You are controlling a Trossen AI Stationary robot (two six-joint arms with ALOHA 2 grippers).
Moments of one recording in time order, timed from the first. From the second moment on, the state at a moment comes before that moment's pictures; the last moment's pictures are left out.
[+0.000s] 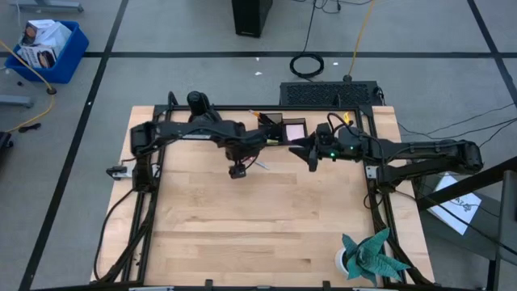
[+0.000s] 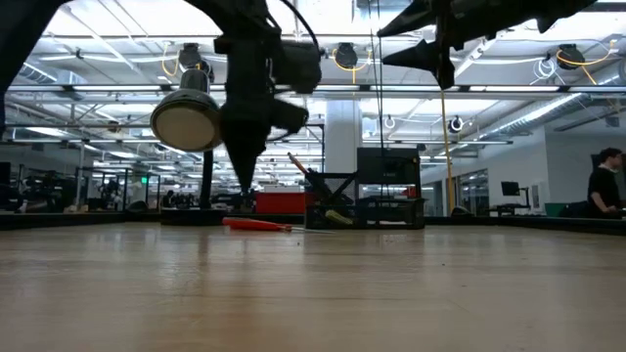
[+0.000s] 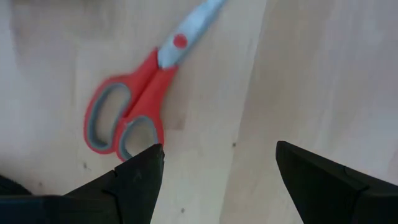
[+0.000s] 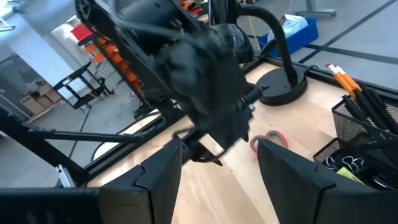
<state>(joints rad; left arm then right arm) 0.23 1.90 1.47 -1.05 0.02 0.08 -0.13 1.01 0.67 0.13 0.08 0.55</state>
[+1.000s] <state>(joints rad) 0.22 1.99 1.51 -1.16 -0.16 0.20 -0.12 1.01 0.67 0.13 0.08 0.60</state>
